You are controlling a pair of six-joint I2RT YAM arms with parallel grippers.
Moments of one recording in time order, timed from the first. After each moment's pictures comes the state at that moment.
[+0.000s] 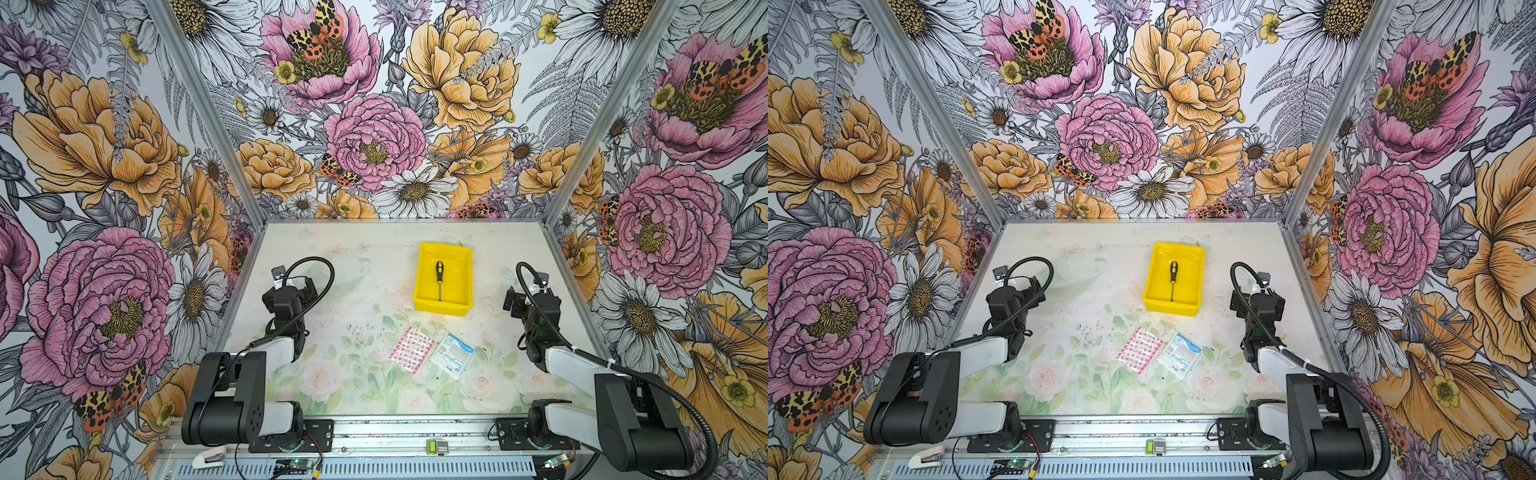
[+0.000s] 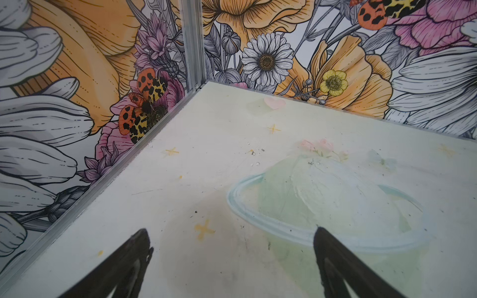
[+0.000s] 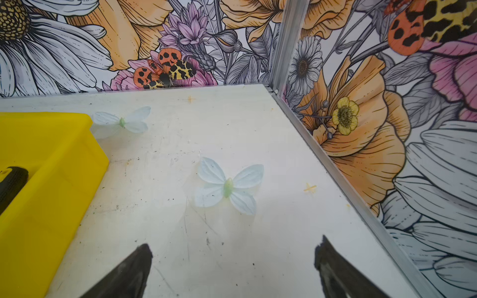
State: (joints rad) left arm 0.00 1.37 0.38 0.69 -0.32 -0.16; right arm -0.01 1.25 0.31 0.55 0.24 0.04
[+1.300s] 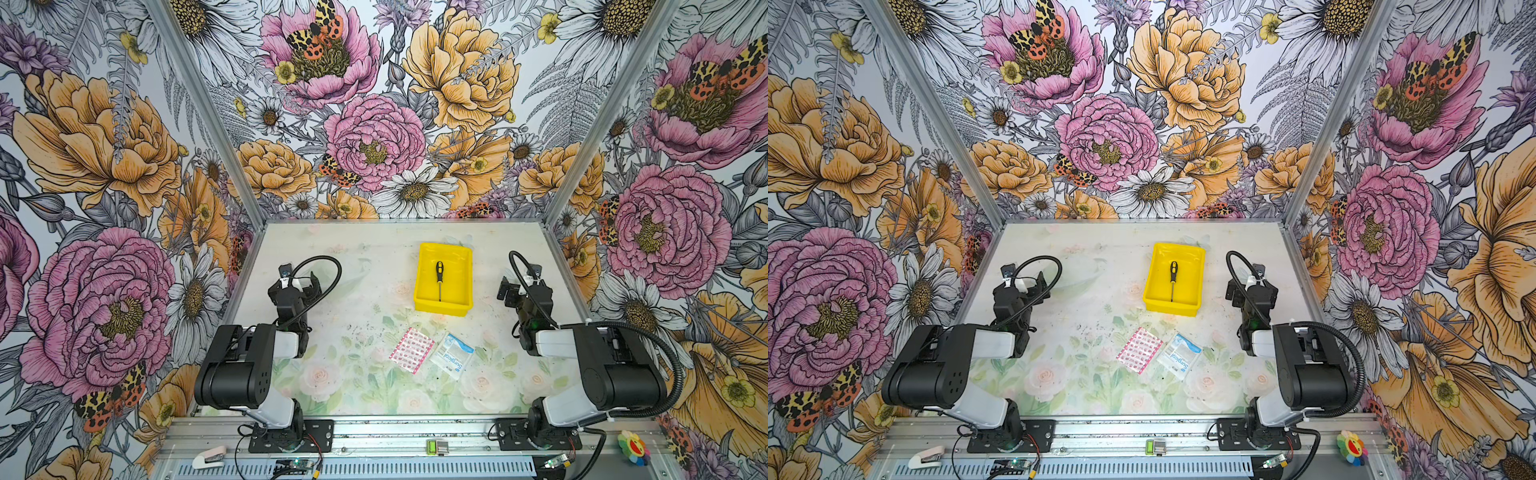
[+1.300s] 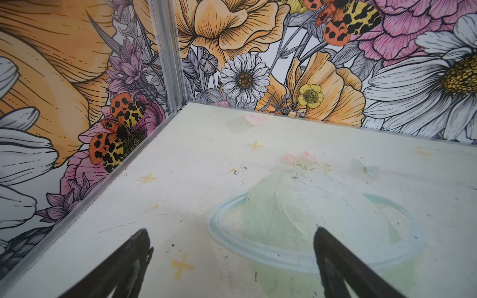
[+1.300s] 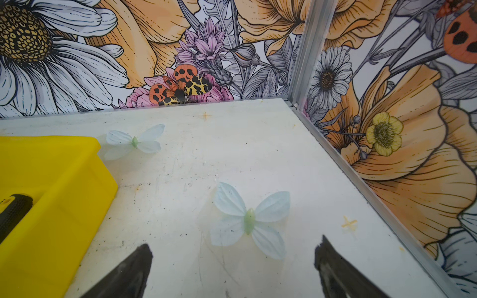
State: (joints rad) left arm -0.01 1.55 0.37 0.97 -0.25 -0.08; right arm -0.02 1.52 0.38 0.82 0.18 0.04
